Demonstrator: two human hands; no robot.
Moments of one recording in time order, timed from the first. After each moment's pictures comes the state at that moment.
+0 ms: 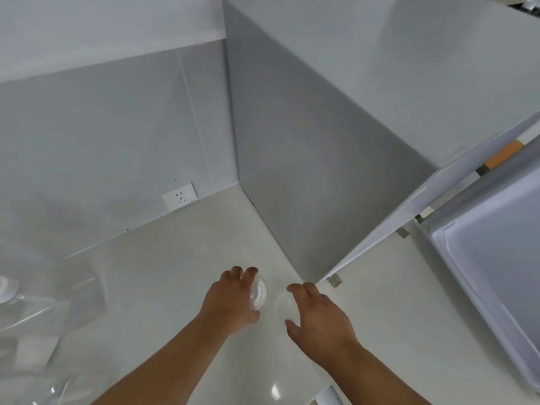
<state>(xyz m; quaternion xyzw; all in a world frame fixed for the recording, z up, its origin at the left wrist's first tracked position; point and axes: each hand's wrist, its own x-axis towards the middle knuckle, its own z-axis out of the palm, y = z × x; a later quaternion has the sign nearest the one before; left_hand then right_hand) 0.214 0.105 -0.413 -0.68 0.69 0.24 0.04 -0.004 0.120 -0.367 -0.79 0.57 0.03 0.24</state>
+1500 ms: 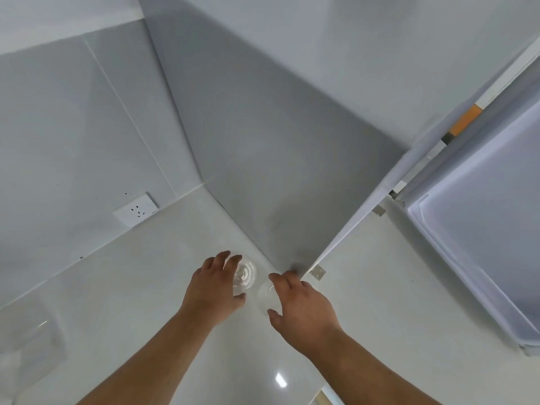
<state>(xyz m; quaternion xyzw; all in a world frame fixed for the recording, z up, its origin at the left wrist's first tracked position) 0.213 0.056 -0.430 -0.64 0.75 0.17 0.00 -0.003 0.099 -0.397 -0.77 0.60 0.02 0.22</state>
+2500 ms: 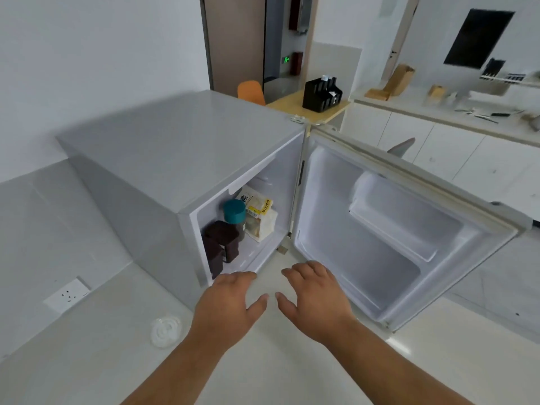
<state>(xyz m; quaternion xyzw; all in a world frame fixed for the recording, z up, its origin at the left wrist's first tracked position) 0.005 0.115 -0.248 -0.53 0.82 0.11 -0.21 -0.202 0.163 -0.217 -0.72 0.69 -0.07 0.06</state>
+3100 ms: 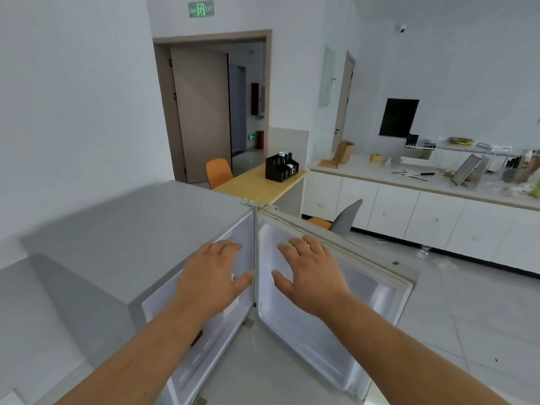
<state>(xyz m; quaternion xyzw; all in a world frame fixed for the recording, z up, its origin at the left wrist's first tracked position) -0.077 0.039 -0.066 -0.43 0.86 -0.05 -0.26 -0.298 0.130 -0.054 -0.69 0.70 -0.14 -0.12</state>
